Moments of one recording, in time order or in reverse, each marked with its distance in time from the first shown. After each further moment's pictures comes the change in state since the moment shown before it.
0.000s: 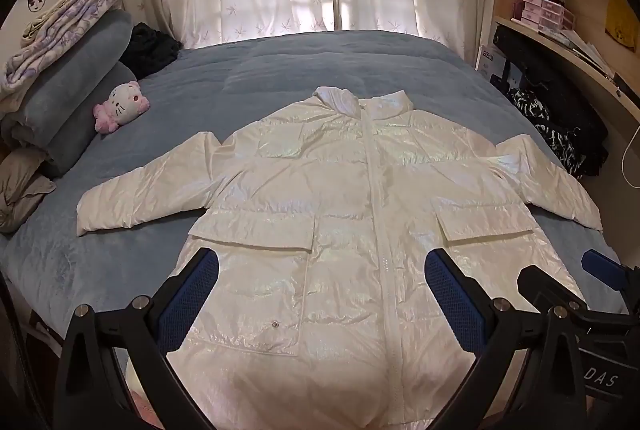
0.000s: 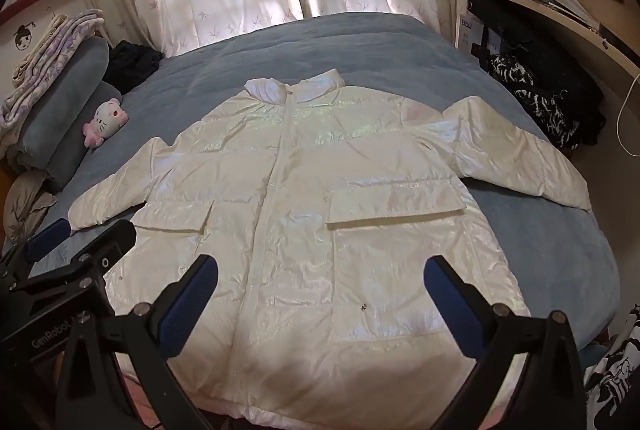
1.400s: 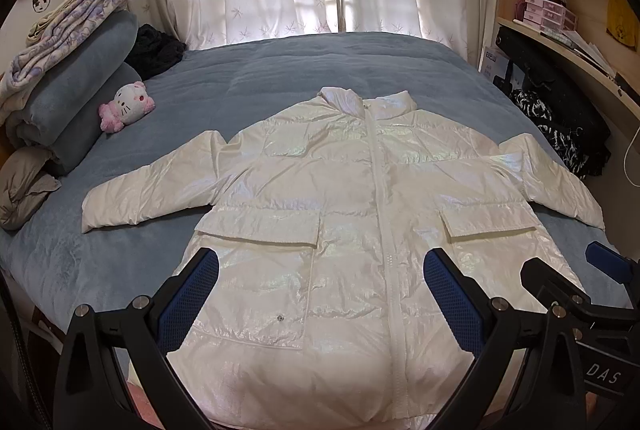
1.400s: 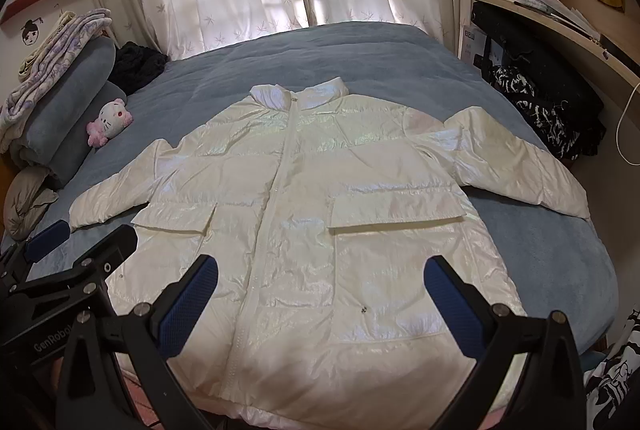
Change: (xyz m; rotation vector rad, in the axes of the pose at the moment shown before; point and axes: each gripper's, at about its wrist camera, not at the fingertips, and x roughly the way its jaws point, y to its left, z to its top) left arm -0.007 0.000 -0.004 0.006 -0.005 0.017; right arm -0.007 0.000 -0.002 -0.015 -0.027 -0.003
